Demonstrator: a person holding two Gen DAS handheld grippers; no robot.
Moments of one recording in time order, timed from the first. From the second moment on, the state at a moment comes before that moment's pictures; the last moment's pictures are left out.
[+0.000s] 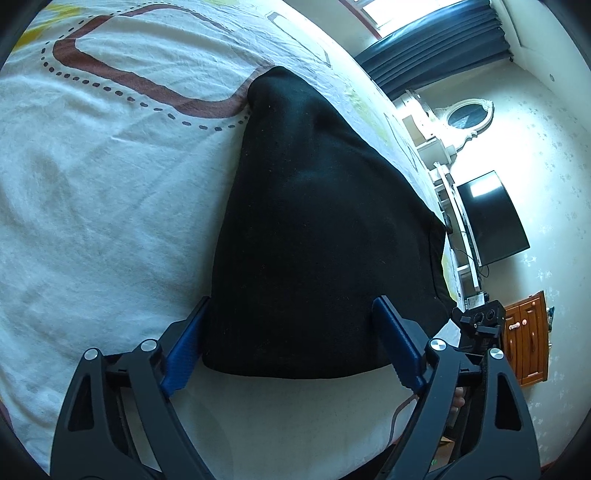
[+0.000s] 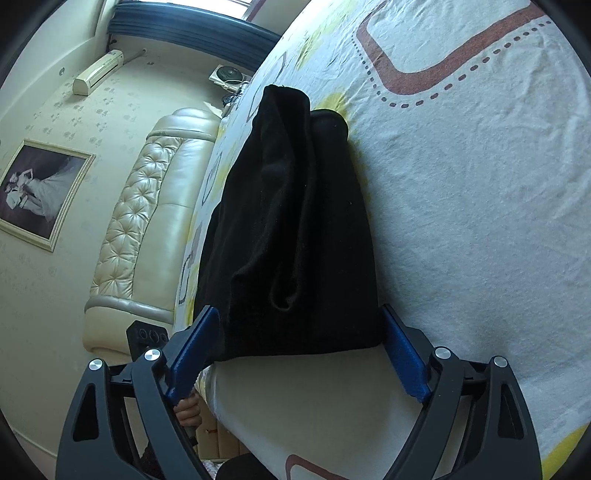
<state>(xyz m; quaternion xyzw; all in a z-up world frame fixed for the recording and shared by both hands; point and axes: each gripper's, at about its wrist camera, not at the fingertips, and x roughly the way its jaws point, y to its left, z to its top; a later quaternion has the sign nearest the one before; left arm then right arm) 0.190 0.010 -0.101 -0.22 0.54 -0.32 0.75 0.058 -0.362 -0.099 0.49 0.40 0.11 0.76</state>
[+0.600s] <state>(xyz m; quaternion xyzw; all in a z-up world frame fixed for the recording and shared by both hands) 0.178 0.009 -0.084 -0.17 0.53 -0.27 0.78 0.052 -0.378 -0.110 0.55 0.38 0.11 0.73</state>
